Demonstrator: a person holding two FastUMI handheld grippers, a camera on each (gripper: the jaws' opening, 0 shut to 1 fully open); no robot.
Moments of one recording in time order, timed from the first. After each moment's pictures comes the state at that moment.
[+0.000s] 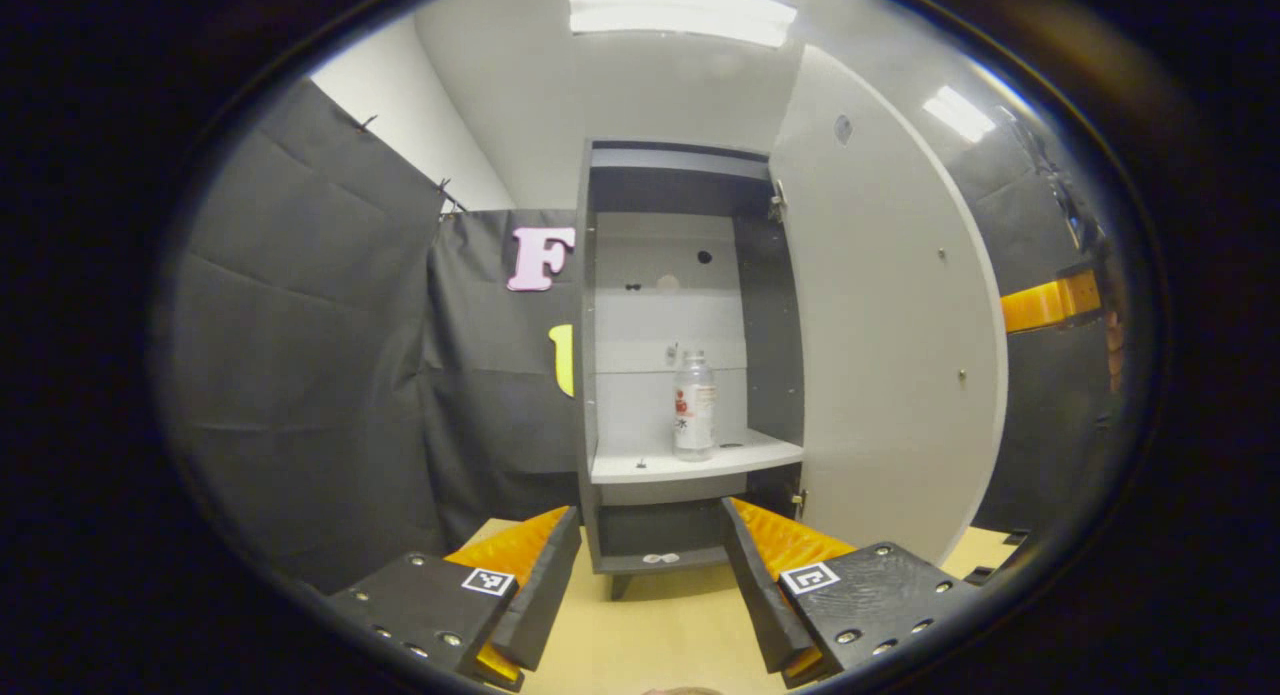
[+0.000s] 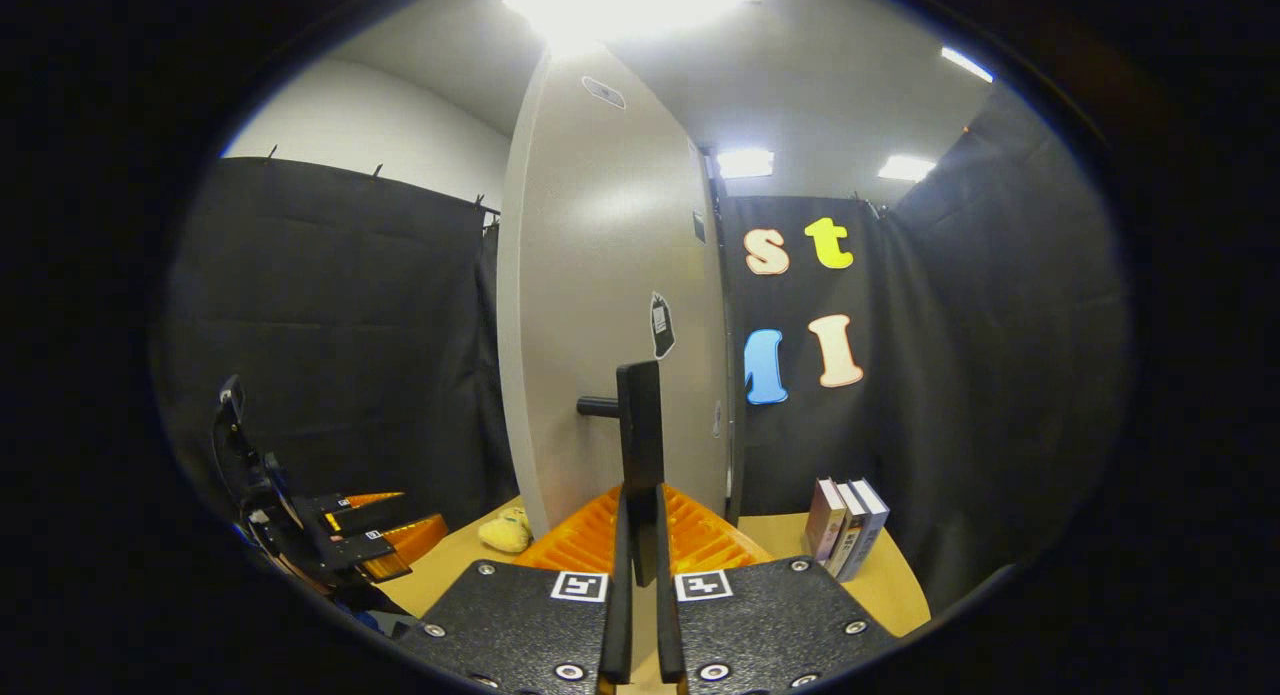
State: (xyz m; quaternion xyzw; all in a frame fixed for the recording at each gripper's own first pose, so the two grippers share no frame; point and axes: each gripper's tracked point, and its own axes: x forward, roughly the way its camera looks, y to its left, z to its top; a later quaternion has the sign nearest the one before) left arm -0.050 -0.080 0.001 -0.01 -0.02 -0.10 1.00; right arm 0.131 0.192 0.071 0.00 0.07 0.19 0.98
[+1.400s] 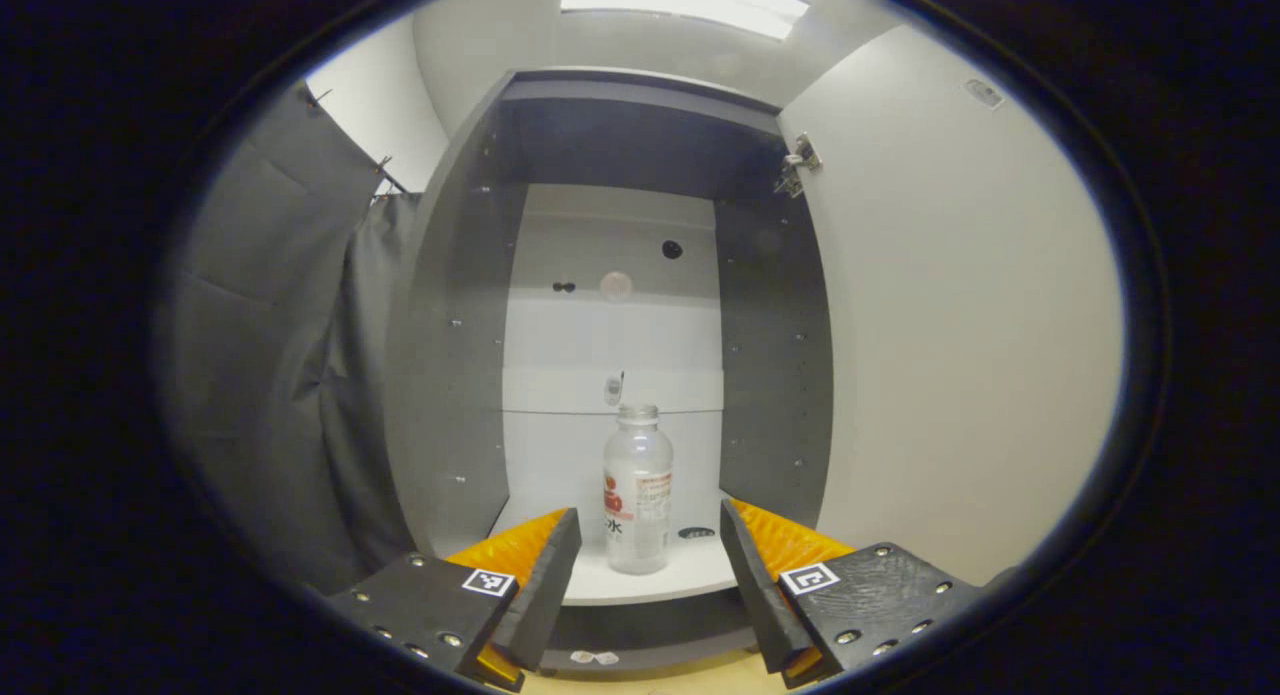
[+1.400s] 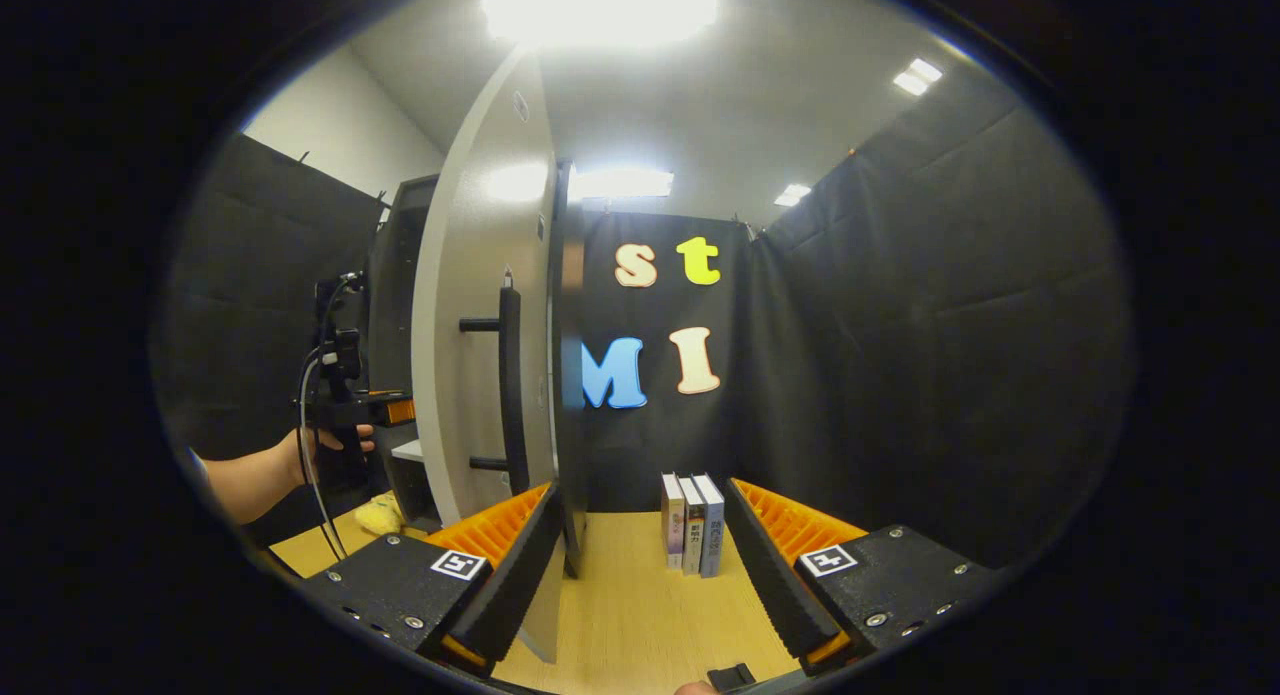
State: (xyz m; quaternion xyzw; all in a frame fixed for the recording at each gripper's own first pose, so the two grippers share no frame) left arm 0.225 -0.190 0.052 -0.03 -0.02 -0.16 0.99; right arm 0.120 0.086 0.045 -0.02 0.04 0.00 1.00
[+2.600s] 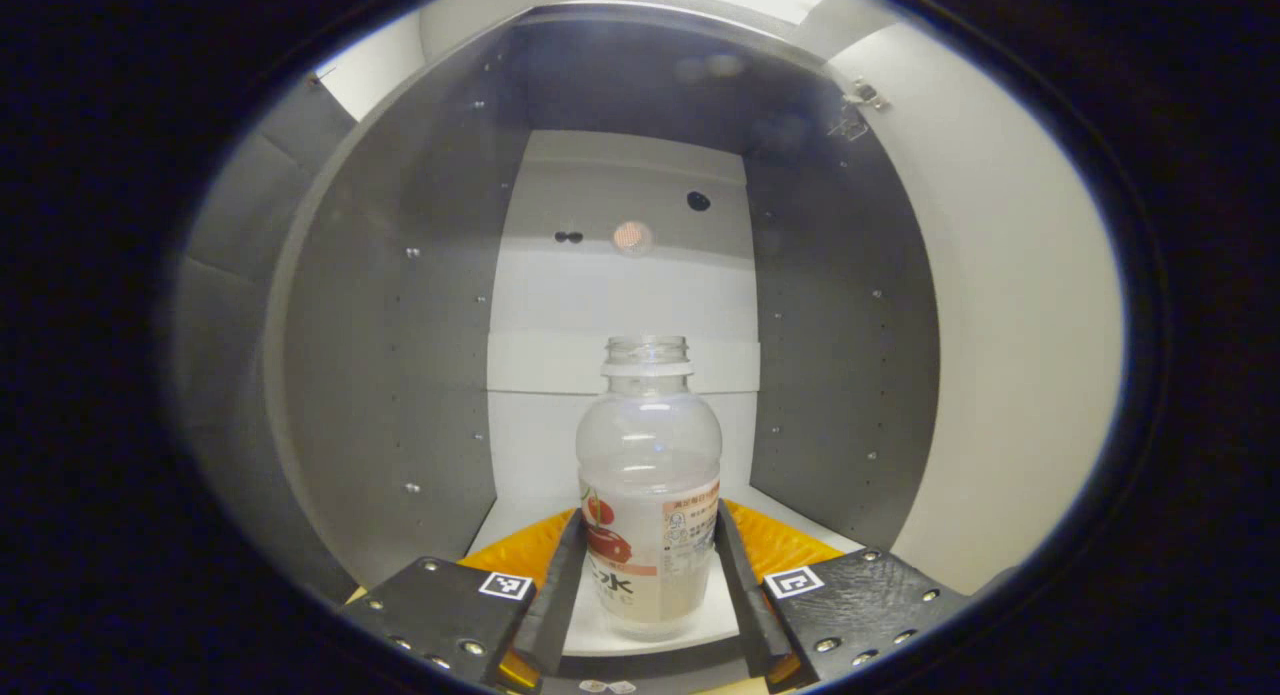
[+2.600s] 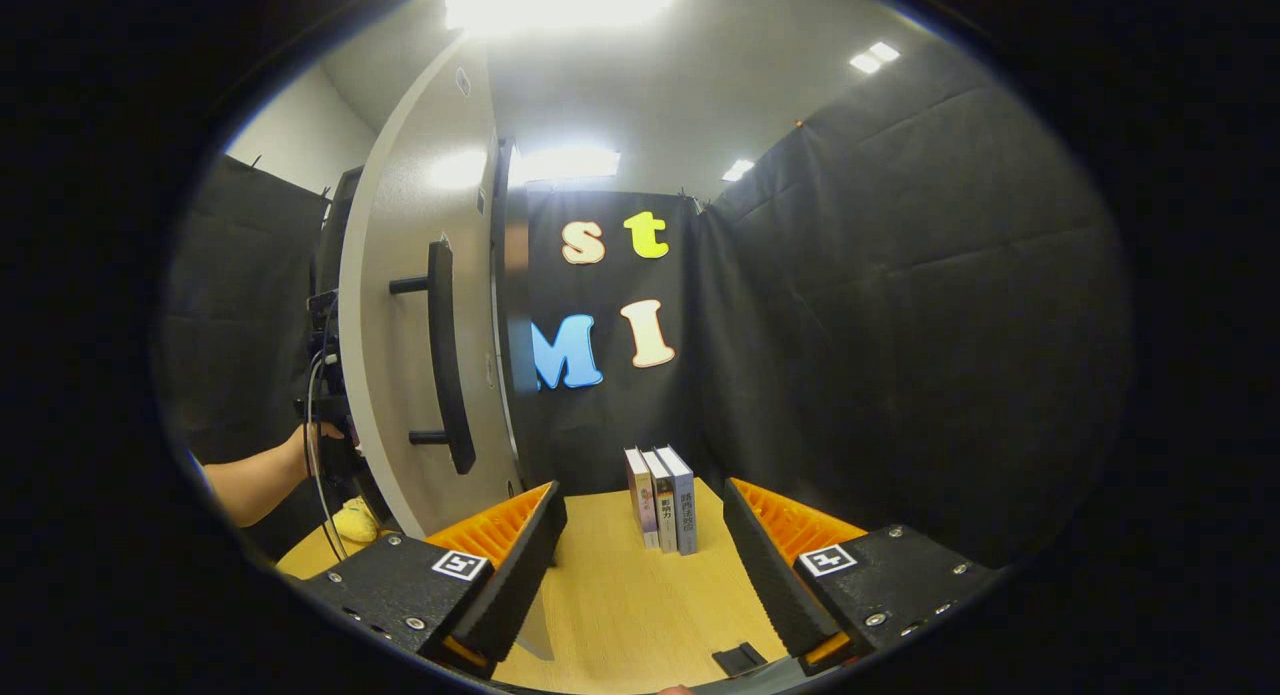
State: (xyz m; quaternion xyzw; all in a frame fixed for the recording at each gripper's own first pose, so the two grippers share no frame) left arm 0.293 -0.184 0.024 -0.03 0.00 -0.15 0.99; right arm 0.123 0.071 0.014 0.01 0.07 -0.04 1.00
